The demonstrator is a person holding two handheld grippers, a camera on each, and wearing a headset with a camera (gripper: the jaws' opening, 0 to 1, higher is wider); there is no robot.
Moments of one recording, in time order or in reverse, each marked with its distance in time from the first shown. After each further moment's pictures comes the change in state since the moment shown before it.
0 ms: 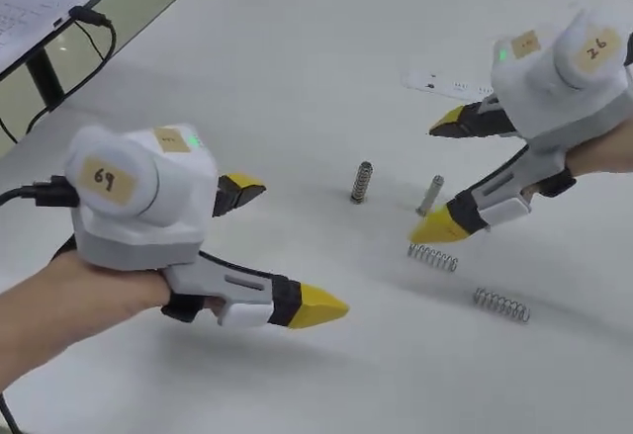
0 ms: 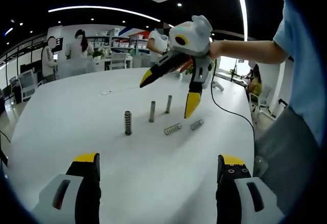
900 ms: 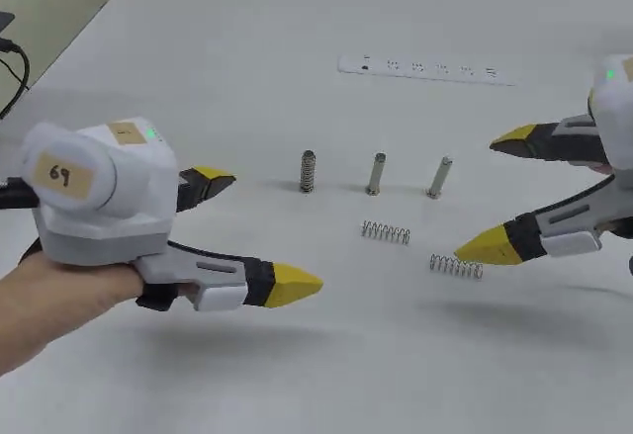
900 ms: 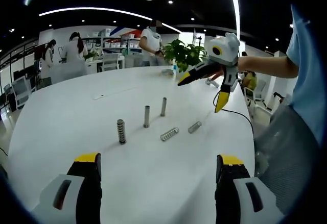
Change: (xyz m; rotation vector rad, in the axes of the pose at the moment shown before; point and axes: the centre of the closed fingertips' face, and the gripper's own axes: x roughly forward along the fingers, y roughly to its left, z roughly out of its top) left arm 0.017 -0.004 0.013 0.051 0.017 -0.049; right arm -0.071 0.034 -0.073 0.257 -0.089 -0.213
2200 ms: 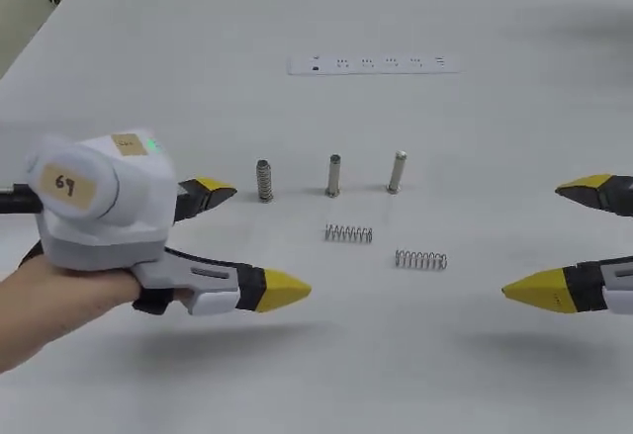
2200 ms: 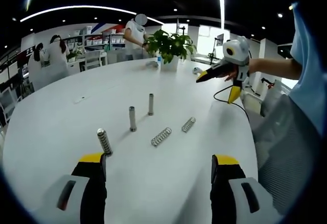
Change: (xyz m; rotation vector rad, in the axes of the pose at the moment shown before) left arm 0.041 -0.010 0.003 0.097 0.072 -0.124; right arm -0.056 0.006 -0.064 0.263 -0.053 -0.176
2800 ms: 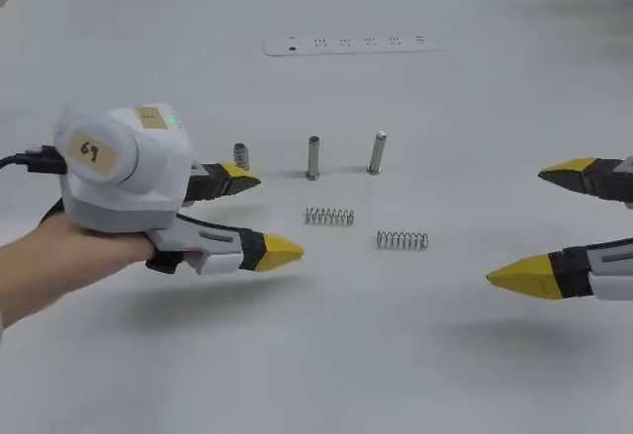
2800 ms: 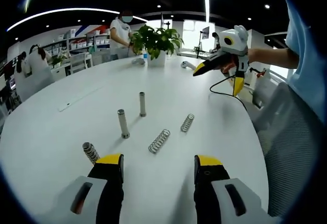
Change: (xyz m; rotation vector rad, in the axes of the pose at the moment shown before) left arm 0.033 0.000 -0.002 0.097 0.025 -0.099; right arm -0.004 0.011 -0.003 0.008 -0.006 0.001
